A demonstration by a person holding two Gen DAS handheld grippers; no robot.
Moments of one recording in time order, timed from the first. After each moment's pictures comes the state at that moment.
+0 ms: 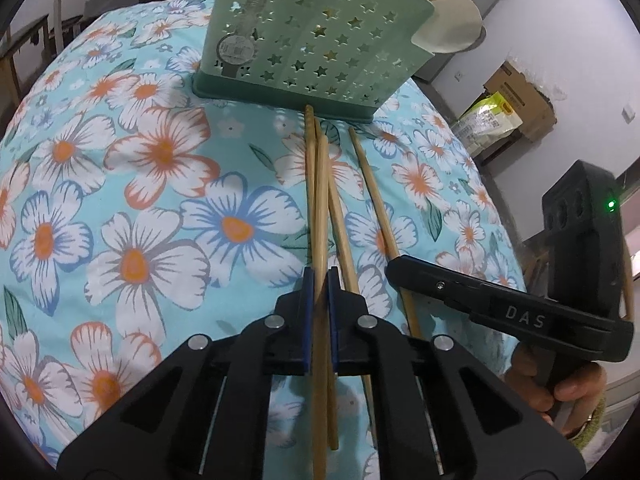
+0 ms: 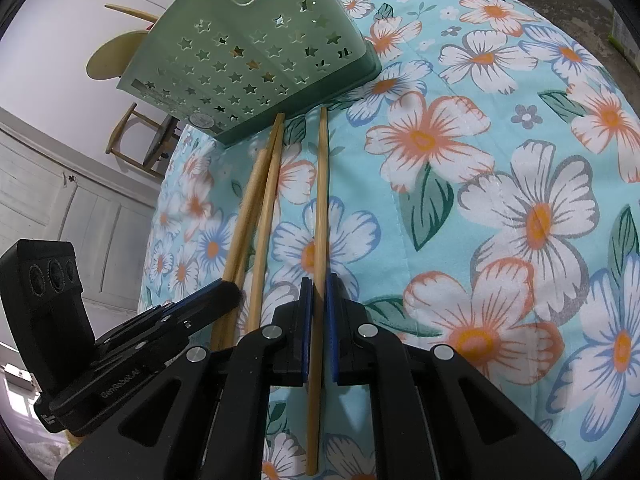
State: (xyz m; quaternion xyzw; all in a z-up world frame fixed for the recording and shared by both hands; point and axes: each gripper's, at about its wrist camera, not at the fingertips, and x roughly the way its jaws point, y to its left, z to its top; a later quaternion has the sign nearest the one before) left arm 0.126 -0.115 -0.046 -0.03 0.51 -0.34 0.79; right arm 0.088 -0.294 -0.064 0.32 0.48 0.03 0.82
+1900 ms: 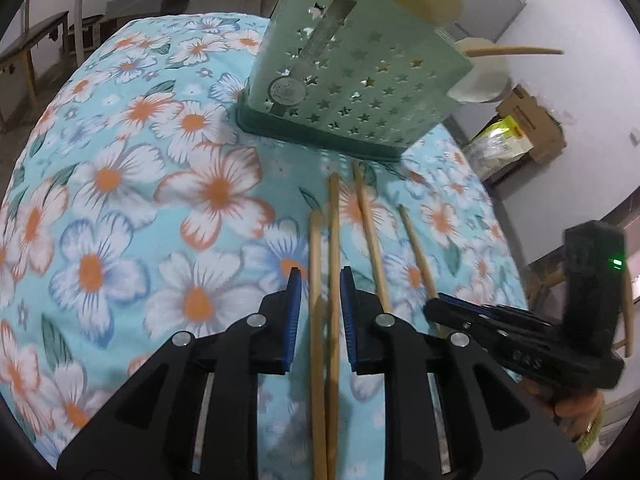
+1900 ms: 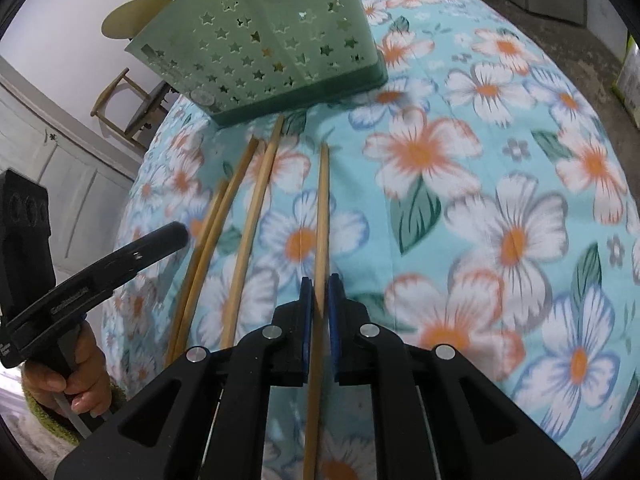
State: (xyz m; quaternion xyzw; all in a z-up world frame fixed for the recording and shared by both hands) left arm 0.153 -0.097 -0.035 -0.04 0.50 -0.31 0.81; right arm 0.095 -0.281 -0.050 0.23 0.50 0.01 0.83
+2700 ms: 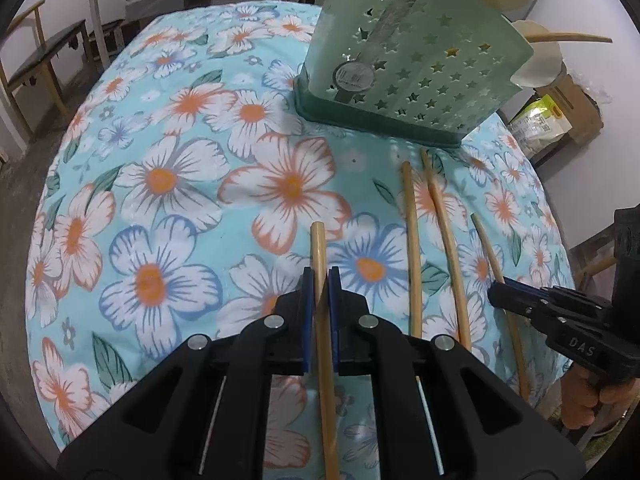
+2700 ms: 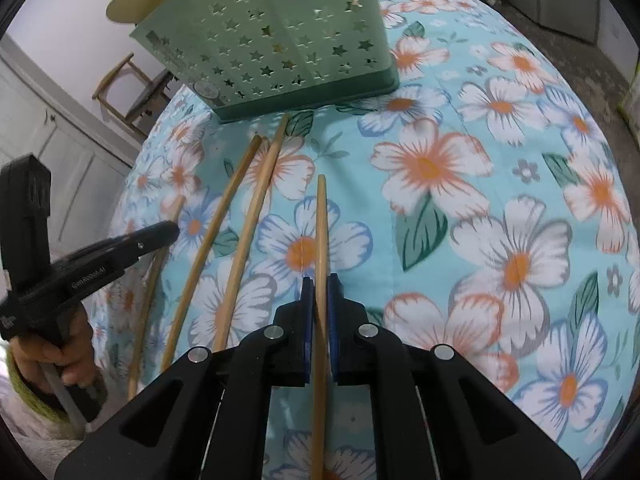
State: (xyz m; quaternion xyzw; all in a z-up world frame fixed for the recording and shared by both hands) left arm 0.171 -0.084 -0.048 0.02 0.52 -0.25 0.81; right arm 0.105 -0.280 -0.051 0.20 0.51 0.02 0.84
